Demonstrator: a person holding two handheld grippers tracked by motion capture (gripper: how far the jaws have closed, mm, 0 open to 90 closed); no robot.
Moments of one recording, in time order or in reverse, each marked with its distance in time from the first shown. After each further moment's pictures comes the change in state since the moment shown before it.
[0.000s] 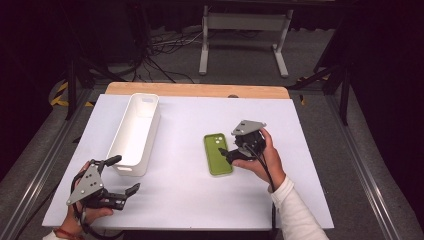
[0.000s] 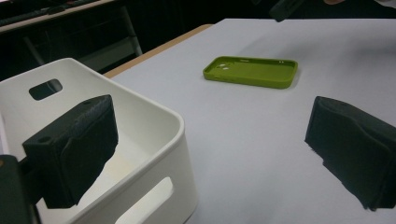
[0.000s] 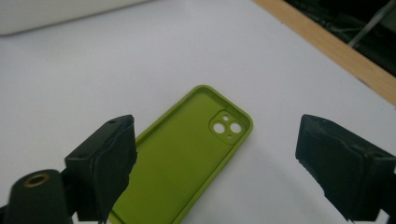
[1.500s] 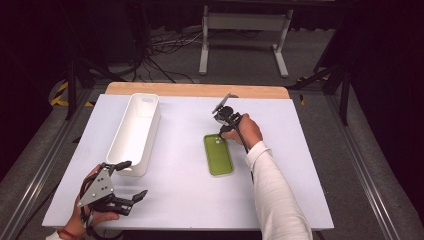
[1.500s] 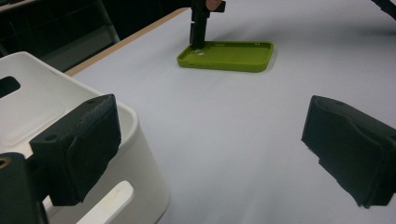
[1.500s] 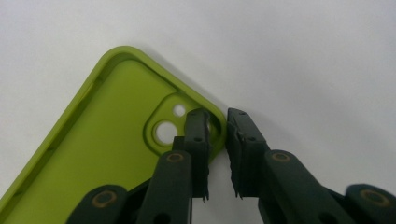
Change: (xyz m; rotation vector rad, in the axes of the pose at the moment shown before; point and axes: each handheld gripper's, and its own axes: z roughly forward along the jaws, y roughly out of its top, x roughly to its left) left arm -0.014 0.001 0.012 0.068 -0.084 0.050; right arm -0.061 0.037 0.120 0.569 0.116 0.152
